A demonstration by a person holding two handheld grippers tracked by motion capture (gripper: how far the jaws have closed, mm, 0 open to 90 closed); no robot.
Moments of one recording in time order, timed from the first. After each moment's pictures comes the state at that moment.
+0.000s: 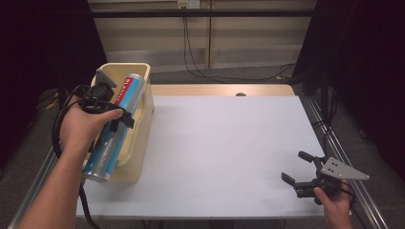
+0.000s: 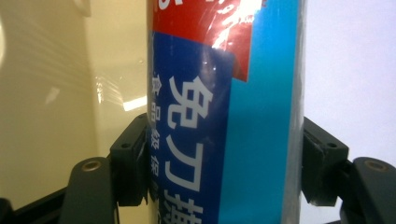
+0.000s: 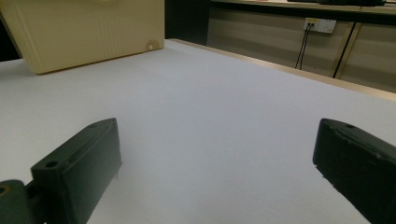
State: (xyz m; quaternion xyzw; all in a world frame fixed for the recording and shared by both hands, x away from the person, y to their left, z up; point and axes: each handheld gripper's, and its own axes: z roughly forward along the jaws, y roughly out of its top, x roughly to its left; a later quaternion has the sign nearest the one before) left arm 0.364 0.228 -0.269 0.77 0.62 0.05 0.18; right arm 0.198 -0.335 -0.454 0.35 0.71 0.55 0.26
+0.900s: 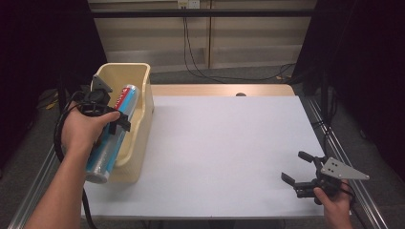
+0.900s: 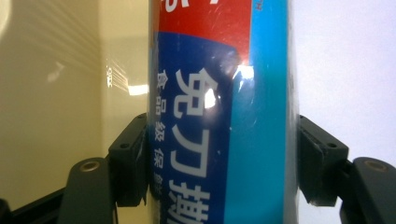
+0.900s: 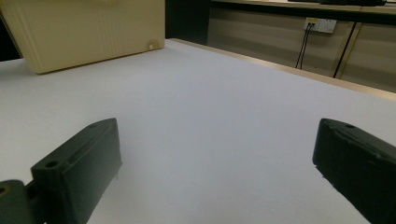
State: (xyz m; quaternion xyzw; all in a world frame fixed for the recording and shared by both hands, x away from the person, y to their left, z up) left arm 0.372 0.238 -0.289 0.74 0.65 0.04 0.16; right arm 0.197 -0.335 -0.454 0.35 0.71 0.55 0.26
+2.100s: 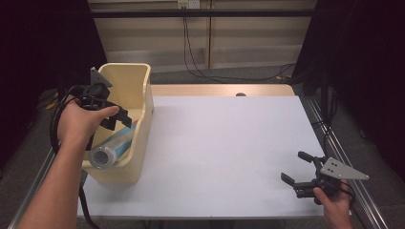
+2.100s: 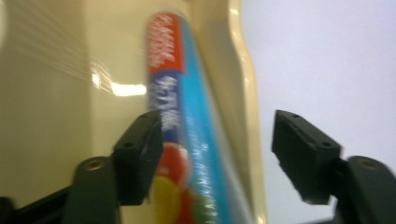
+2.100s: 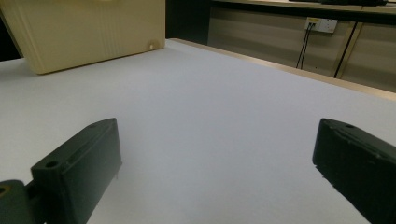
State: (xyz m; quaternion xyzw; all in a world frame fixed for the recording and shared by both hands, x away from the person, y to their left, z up) left arm 0.372 0.231 -0.270 0.75 0.64 0.01 0.19; right arm 0.197 -0.334 -0.454 0.35 0.71 0.55 0.26
